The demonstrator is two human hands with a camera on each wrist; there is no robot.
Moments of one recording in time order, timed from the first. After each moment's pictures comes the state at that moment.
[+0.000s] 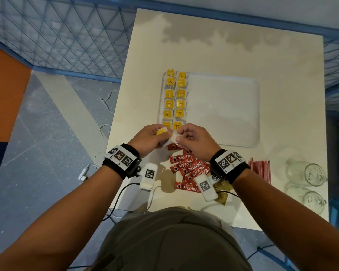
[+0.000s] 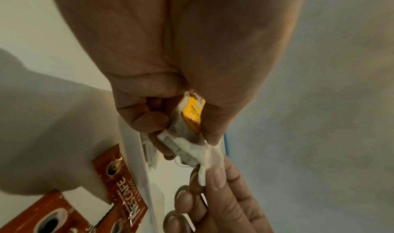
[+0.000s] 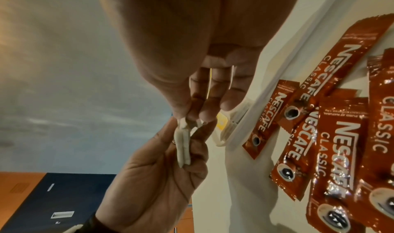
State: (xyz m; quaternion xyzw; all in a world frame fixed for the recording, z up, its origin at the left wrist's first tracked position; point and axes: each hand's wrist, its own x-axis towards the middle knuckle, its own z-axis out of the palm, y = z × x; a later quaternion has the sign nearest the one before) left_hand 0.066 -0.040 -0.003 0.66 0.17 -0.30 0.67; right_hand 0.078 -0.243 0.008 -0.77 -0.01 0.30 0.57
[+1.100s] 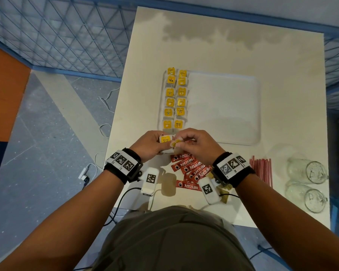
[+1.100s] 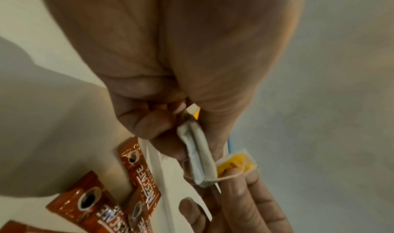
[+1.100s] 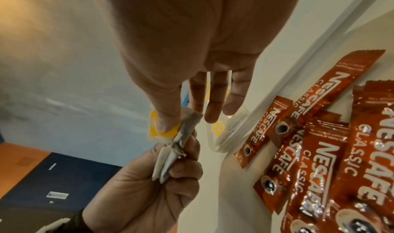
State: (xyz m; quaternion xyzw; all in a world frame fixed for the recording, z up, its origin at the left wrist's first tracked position) left_hand 0.048 -0.037 -0.009 0.66 0.12 -0.34 0.65; right_hand 0.068 -0.249 0.010 -0.79 -0.10 0.28 0.53
